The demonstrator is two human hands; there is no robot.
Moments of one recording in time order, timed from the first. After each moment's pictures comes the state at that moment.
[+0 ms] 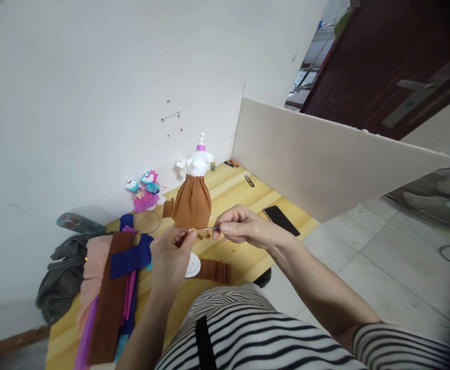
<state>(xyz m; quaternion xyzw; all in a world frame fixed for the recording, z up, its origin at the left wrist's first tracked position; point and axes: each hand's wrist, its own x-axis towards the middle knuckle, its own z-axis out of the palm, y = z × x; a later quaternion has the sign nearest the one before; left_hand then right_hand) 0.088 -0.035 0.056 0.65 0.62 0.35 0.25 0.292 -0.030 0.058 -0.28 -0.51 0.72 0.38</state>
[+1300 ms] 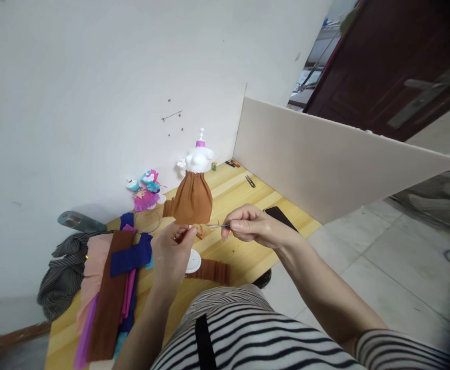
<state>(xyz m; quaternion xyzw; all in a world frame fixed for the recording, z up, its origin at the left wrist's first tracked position) 0.094 -0.029 0.051 0.61 0.63 0.38 0.29 0.308 -0.031 0.054 -0.29 -0.51 0.72 0.38</state>
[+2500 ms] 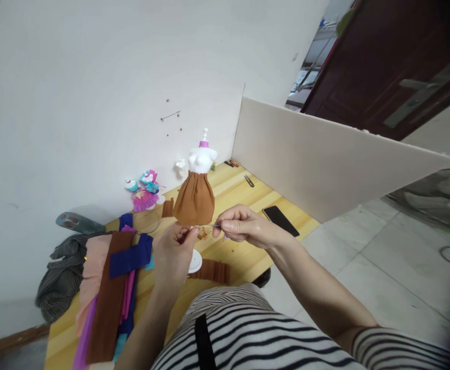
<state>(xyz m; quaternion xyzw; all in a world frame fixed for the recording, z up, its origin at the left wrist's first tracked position) 0.102 -0.033 0.060 0.63 0.64 0.34 0.26 0.296 -0.028 0.056 -0.28 -0.50 0.72 0.40</state>
